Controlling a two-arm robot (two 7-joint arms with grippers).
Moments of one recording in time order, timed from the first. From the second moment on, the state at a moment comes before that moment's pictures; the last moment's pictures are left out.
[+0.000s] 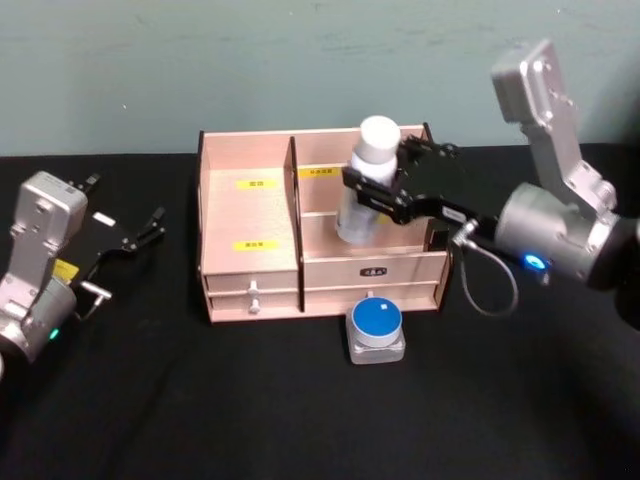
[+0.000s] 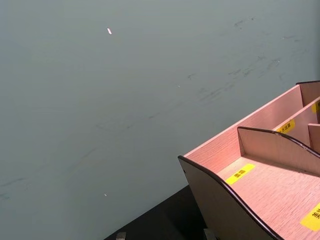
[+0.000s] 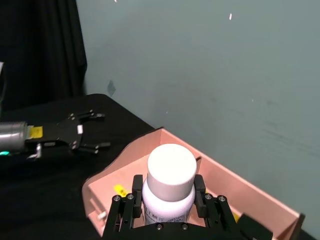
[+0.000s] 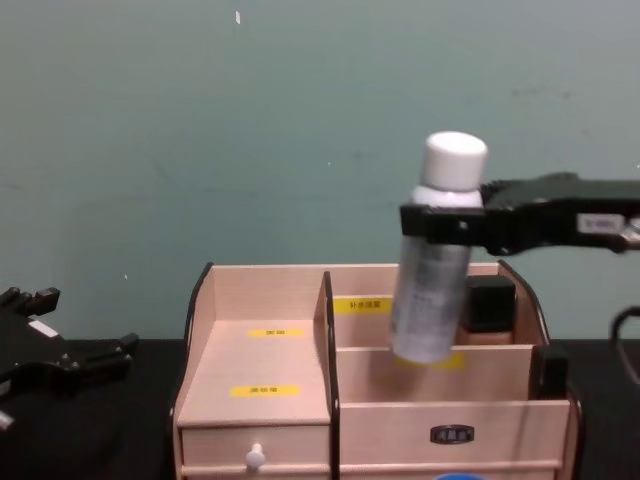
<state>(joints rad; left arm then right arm) -0.20 0.60 0.45 -1.41 -0.25 -0.12 0.03 0.30 0.51 -0.42 -1.74 0.43 0.29 0.40</state>
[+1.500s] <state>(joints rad) -0.20 0.60 0.45 -1.41 -0.25 -0.12 0.03 0.51 0.35 -0.49 -1.43 0.35 0.27 0.42</state>
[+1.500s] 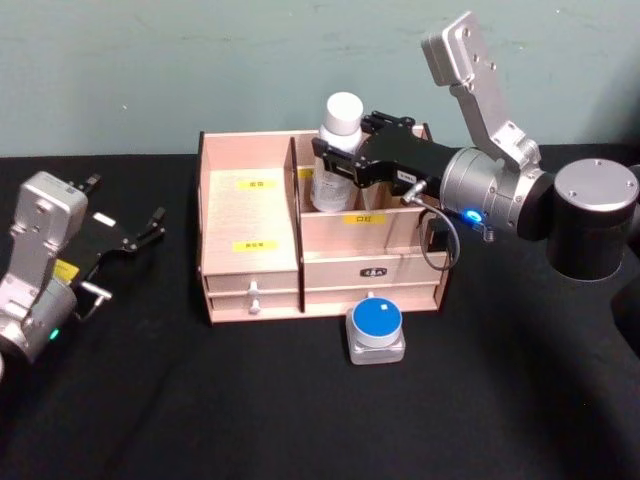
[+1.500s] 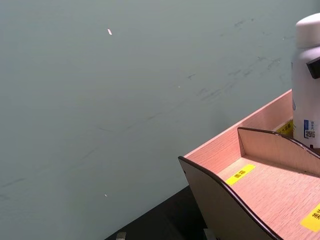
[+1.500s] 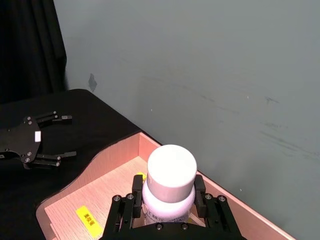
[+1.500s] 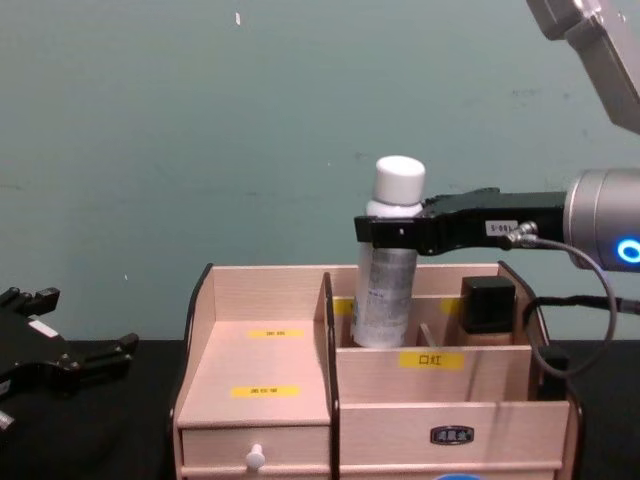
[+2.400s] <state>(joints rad) -0.20 0.60 0.45 -1.41 -0.25 -0.12 0.03 0.51 0.33 -0.50 -1.35 0.33 0.26 0.44</state>
